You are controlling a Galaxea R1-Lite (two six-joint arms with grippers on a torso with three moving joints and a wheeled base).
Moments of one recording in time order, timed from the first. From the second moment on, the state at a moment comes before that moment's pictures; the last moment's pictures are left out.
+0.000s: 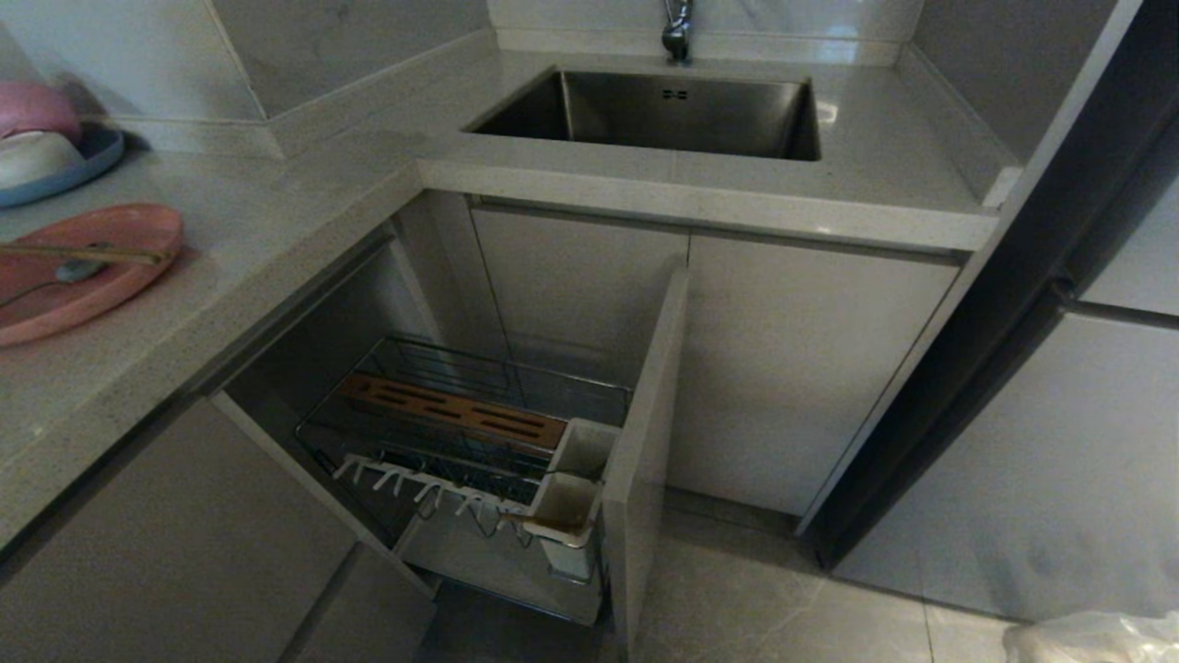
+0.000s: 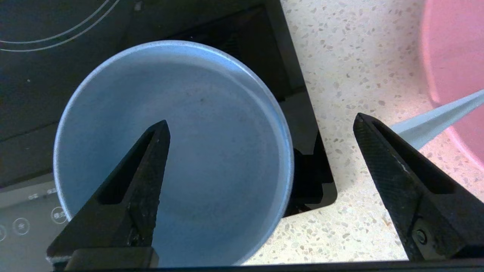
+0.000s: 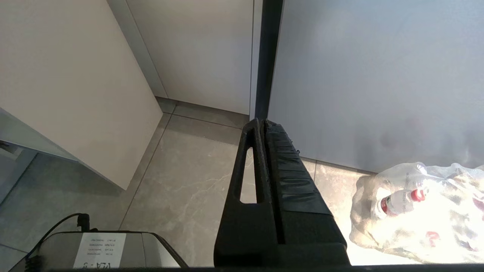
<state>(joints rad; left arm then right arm) 0.80 1.48 -1.70 0.92 0.09 -0.22 -0.01 0.00 -0.06 0.17 0.00 0.00</state>
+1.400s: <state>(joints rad) 0.85 1.46 -1.66 0.87 0.03 -0.22 -0.01 0.00 -0.06 0.17 0.00 0.00</state>
